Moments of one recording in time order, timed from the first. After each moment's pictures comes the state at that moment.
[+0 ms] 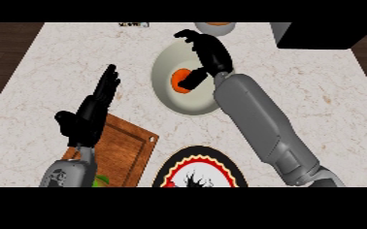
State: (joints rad) left arm -0.14 0.06 -0.06 -1.55 -0.05 0.05 0.09; right arm -0.96 -0.03 0.30 -0.74 0.47 -0.19 0.10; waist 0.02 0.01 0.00
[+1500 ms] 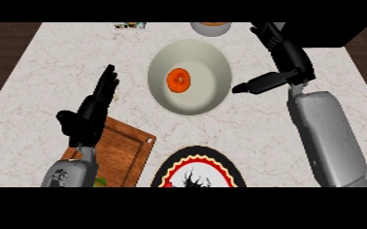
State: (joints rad) left arm -0.14 0.04 -0.04 -1.55 -0.07 0.06 0.09; right arm -0.61 -0.19 -0.04 -1.20 0.03 0.16 -0.05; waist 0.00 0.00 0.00
